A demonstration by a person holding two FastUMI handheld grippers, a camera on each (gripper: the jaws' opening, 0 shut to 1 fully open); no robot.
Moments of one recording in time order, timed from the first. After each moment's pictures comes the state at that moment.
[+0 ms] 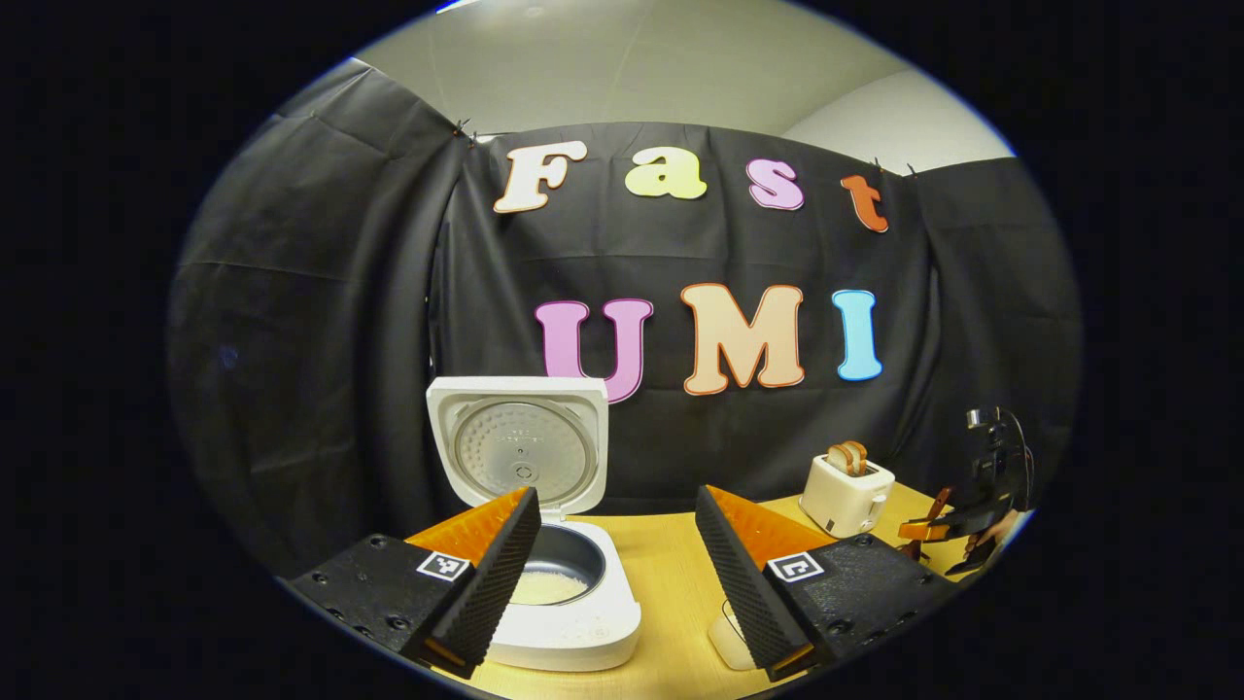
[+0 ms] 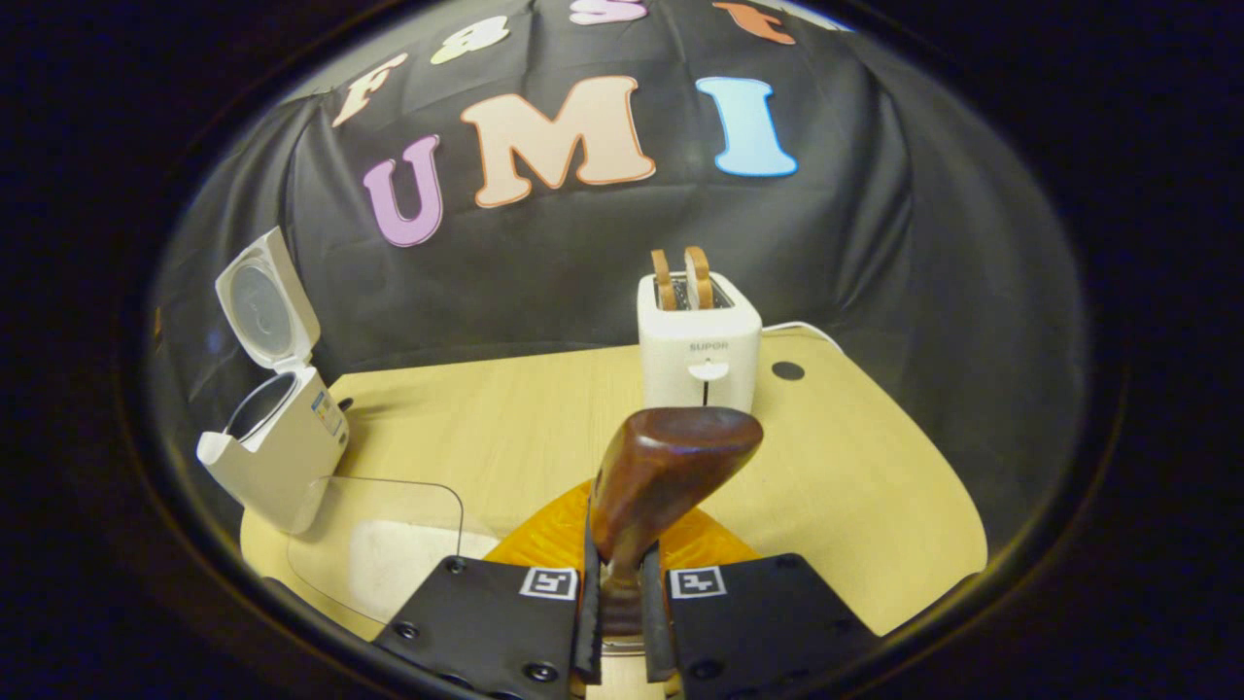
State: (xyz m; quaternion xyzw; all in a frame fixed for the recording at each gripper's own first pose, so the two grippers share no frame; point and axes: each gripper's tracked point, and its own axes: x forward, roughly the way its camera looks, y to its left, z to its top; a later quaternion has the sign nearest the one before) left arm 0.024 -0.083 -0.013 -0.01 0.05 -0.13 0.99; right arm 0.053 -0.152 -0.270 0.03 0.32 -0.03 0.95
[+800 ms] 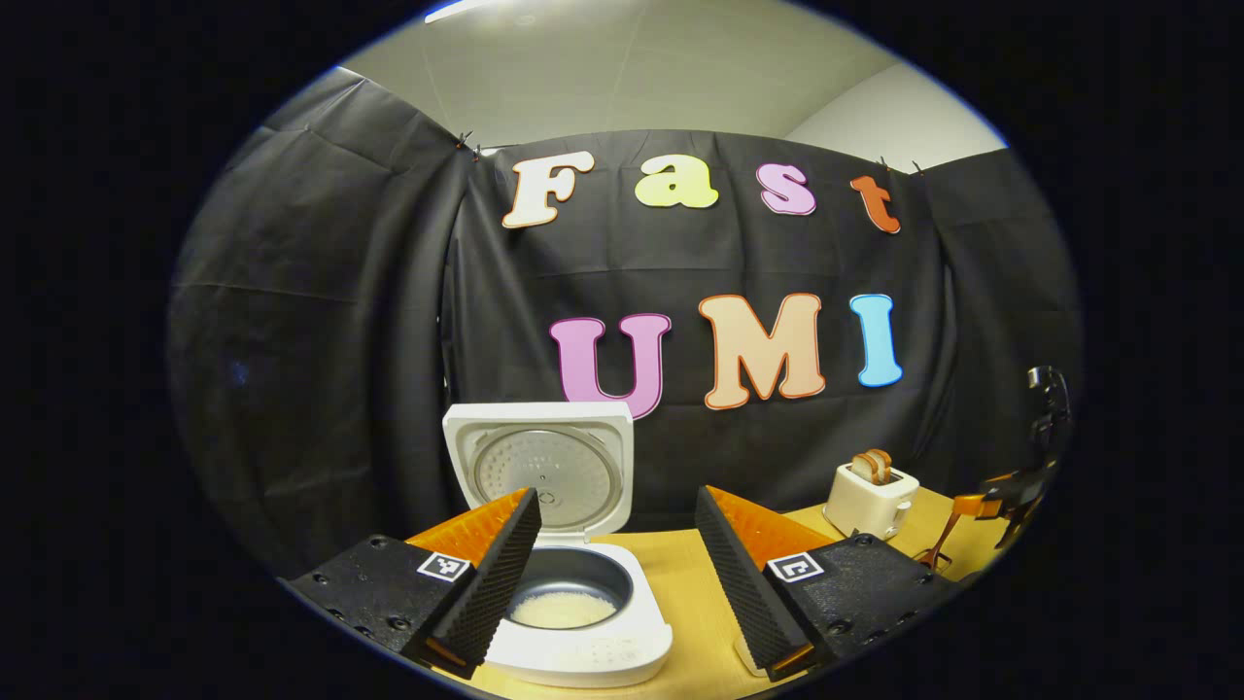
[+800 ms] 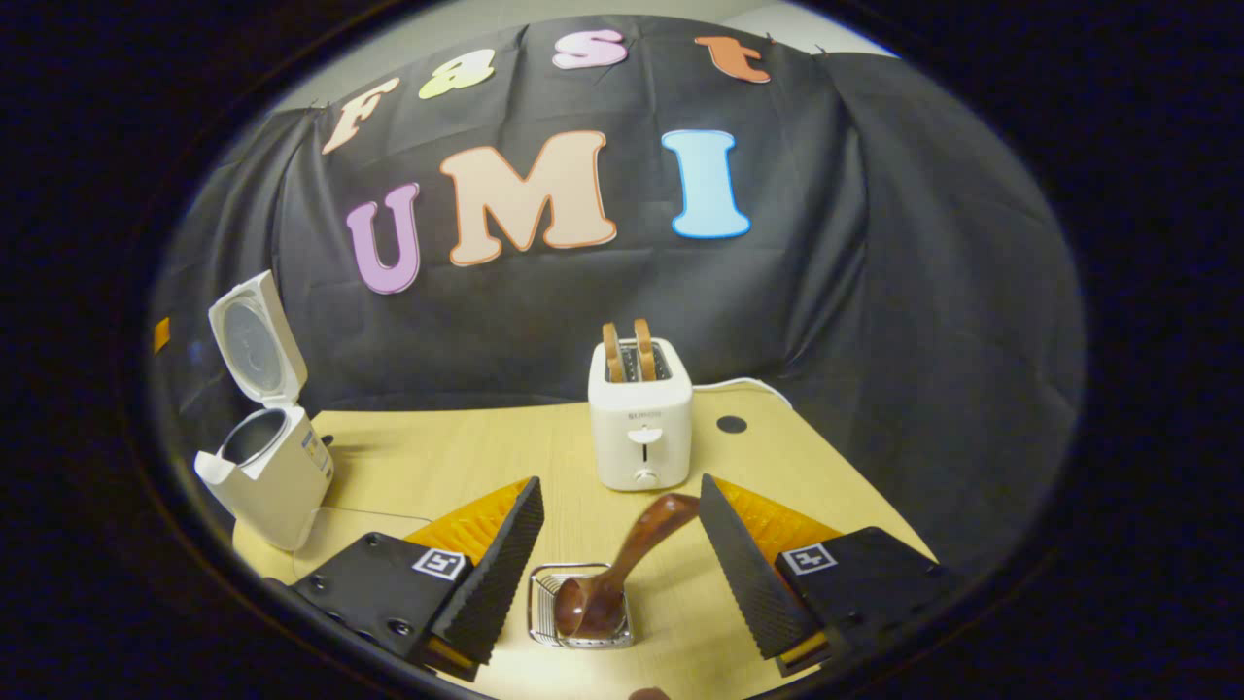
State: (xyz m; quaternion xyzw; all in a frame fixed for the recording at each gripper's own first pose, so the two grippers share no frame) left arm 0.061 -0.061 0.013 0.01 0.02 -0.11 0.99; right arm 0.039 -0.190 -0.161 0.01 0.22 -0.07 0.97
